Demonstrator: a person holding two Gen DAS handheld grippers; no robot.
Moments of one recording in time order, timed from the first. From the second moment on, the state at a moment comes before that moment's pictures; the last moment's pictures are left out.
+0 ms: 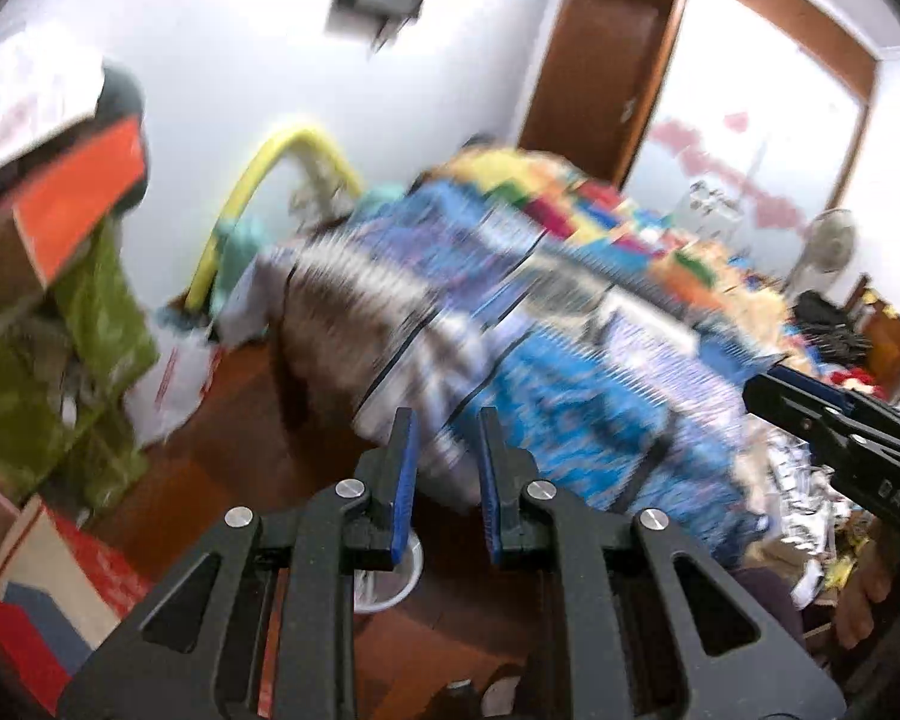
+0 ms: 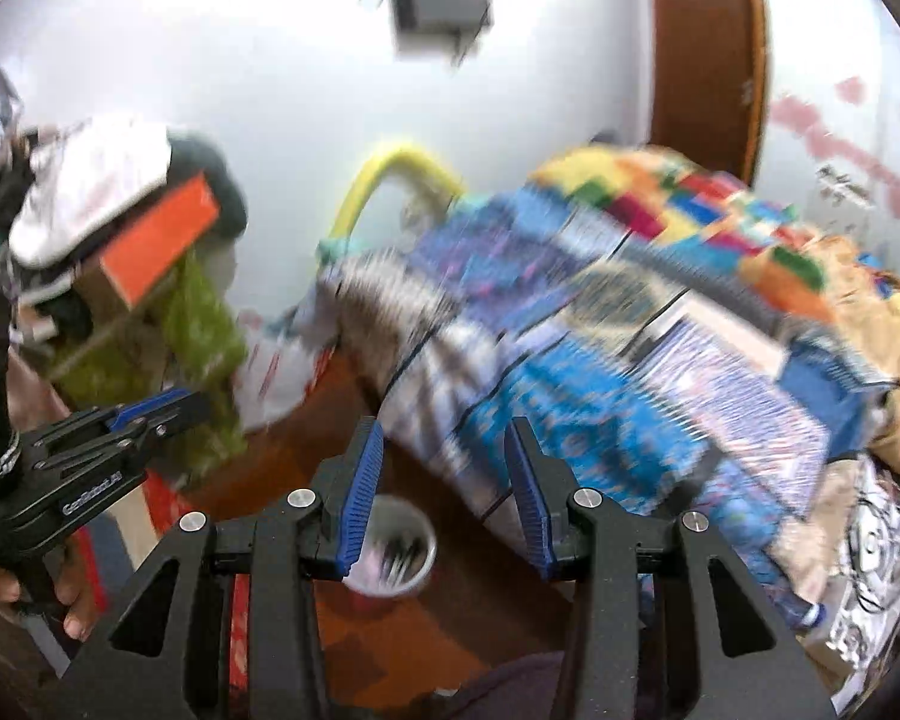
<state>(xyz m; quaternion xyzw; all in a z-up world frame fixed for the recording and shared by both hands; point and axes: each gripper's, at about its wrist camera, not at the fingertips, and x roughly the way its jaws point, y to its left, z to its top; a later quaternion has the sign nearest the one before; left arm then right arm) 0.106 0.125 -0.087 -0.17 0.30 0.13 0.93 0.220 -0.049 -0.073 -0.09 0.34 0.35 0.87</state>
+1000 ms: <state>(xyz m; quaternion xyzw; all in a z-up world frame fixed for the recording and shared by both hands) -0.023 0.016 -0.007 -0.06 0.18 0.04 0.98 0.056 -0.153 -0.006 -0.02 0.14 0.14 0.98</state>
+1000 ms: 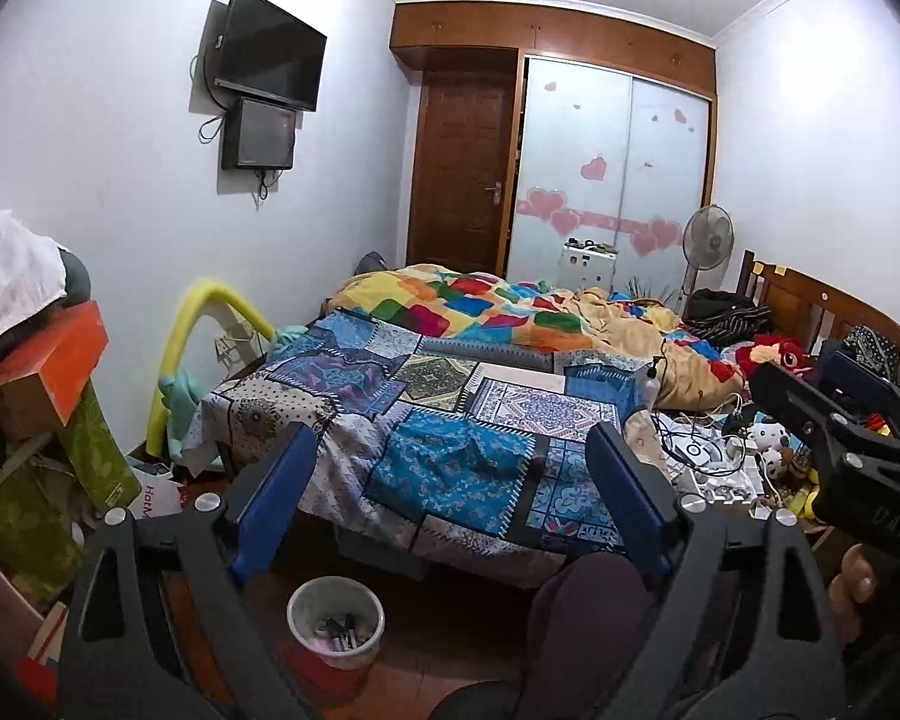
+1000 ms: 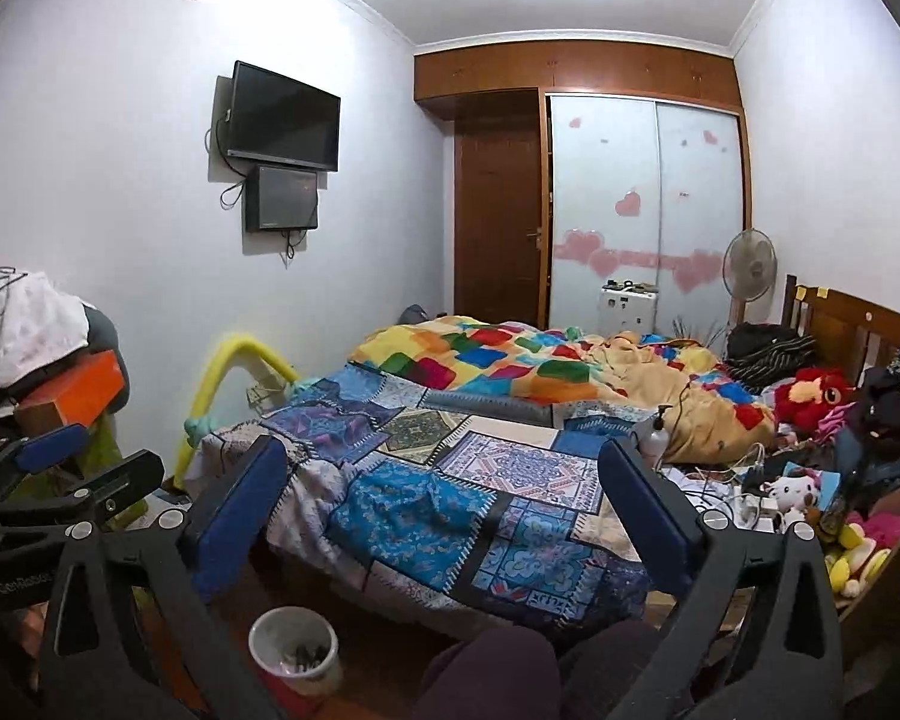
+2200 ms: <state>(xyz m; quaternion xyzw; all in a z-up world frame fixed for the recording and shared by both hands) -0.025 0.017 -0.016 -0.07 0.18 0.03 0.98 0.057 -0.163 -0.009 0.00 0.18 0.15 0.97</state>
